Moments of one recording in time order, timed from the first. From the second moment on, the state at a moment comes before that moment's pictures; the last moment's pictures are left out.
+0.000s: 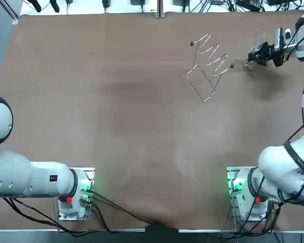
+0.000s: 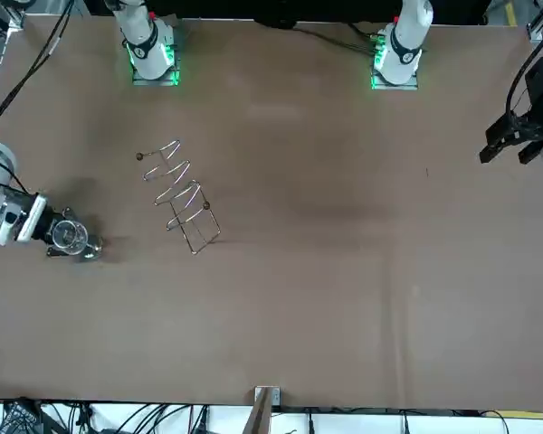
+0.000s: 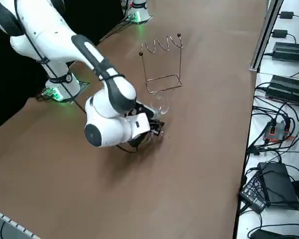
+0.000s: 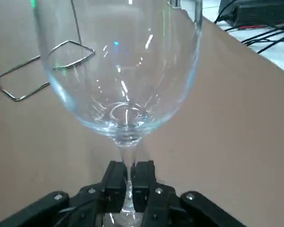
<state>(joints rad) -0.58 0.69 0.13 -1.71 0.89 2.01 -2.30</state>
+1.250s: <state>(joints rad) -0.50 0.57 0.13 -1.67 0.68 2.12 -2.17</state>
